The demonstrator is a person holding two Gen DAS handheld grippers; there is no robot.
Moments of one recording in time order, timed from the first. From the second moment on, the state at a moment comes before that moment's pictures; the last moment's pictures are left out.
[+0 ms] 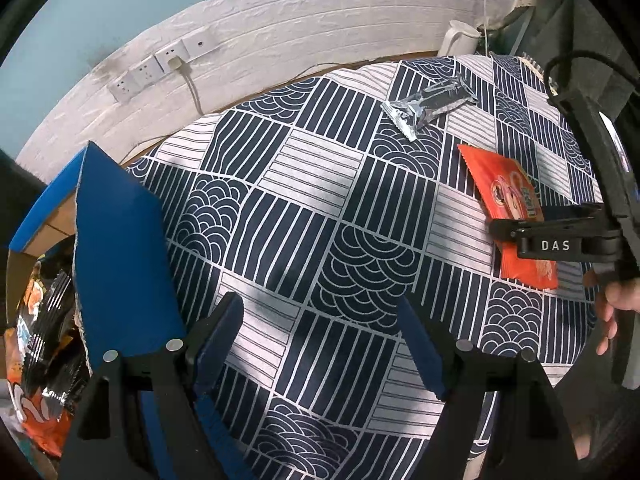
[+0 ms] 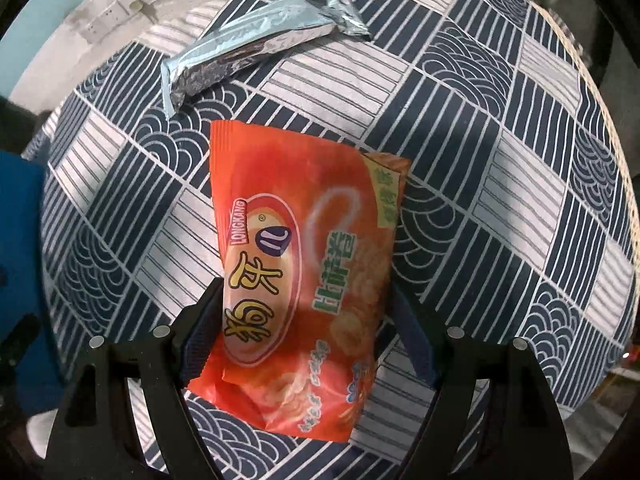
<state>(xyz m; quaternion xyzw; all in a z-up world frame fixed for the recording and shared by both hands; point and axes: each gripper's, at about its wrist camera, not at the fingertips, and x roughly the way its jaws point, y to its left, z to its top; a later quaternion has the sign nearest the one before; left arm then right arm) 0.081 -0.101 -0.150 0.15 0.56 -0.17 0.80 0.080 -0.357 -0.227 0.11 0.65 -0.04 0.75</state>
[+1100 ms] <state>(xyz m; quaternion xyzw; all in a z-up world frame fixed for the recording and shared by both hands) 0.132 -0.223 -0.150 0.25 0.49 -0.25 0.80 0.103 -0.443 -0.167 0.05 0.58 0.01 0.81</state>
